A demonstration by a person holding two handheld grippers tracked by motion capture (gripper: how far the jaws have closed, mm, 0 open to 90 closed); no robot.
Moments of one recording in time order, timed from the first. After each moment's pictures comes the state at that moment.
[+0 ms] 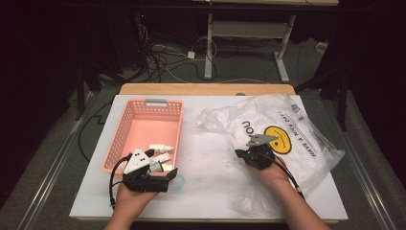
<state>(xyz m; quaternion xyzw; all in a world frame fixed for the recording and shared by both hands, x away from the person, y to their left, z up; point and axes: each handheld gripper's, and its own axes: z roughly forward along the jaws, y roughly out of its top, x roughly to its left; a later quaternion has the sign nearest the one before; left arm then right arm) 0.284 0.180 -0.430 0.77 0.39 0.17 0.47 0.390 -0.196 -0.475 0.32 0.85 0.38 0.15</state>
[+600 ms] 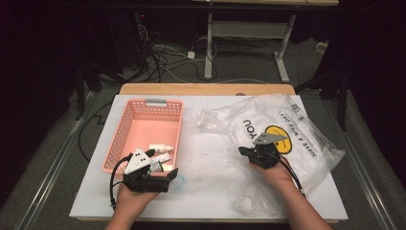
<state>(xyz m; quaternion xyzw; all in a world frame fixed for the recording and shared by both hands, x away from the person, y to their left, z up) 0.283 0.178 -0.429 0.77 0.38 0.17 0.48 0.389 -0.208 -0.474 0.34 0.84 0.40 0.15</state>
